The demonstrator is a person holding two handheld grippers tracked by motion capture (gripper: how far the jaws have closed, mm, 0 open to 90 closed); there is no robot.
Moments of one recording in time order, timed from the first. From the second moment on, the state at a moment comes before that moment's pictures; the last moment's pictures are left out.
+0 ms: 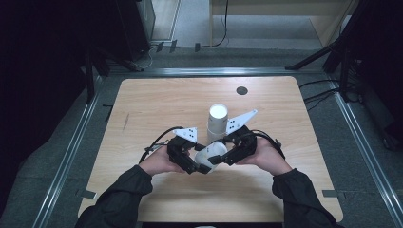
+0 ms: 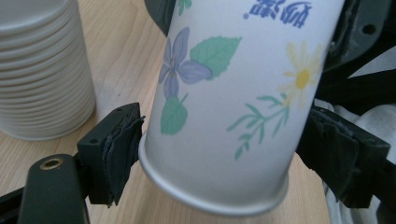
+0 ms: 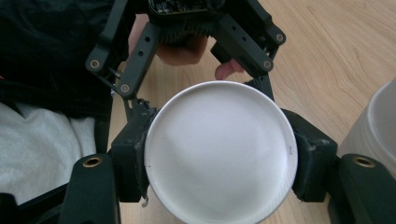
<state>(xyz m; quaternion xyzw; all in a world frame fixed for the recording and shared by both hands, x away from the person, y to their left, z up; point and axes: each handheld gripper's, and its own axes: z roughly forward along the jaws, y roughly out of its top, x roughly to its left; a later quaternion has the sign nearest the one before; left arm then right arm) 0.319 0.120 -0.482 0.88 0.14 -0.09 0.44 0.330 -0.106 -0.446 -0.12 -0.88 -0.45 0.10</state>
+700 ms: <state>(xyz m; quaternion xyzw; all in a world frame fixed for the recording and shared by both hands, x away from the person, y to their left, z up) 0.317 0.124 -0.479 0.89 0.12 -0.08 0.43 0.331 -0.106 -0.448 -0.12 -0.88 -0.45 0.11</state>
